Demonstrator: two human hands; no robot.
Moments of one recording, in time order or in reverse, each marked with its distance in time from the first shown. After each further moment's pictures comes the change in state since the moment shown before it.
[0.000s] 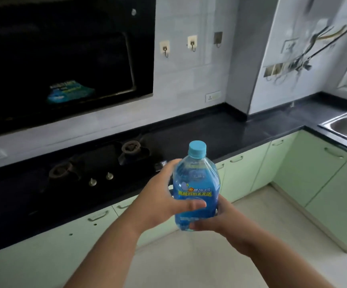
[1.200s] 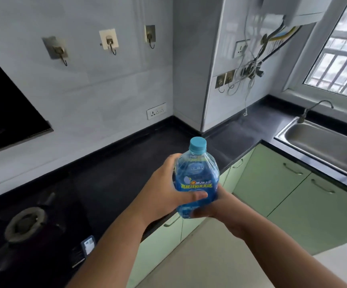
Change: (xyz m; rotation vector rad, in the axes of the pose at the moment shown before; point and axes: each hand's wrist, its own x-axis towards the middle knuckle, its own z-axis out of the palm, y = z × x) left_hand 0.462 -0.011 0.089 0.032 -0.235 0.137; right_hand 0.256 -0.076 -0.326 -0.084 0.302 0.061
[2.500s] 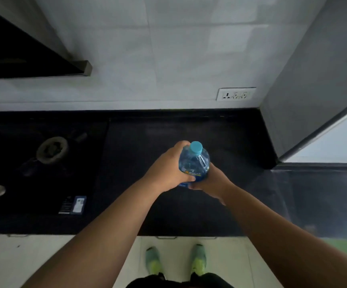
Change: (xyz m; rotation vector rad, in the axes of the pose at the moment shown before) left_hand 0.236 -0.164 -0.018 0.249 0.417 -0.607; right_hand 0.411 0.039 -0.059 -0.577 -0.445 0.006
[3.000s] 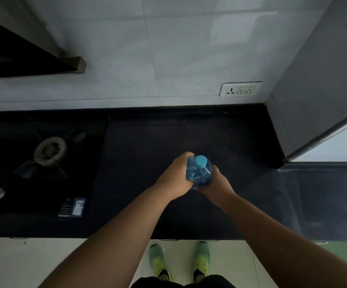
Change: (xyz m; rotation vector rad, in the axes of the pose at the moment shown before) left_hand 0.030 -0.028 0.047 -0.018 -0.065 -0.092; right_hand 0.017 0.029 0.012 -0.019 0.103 0.025
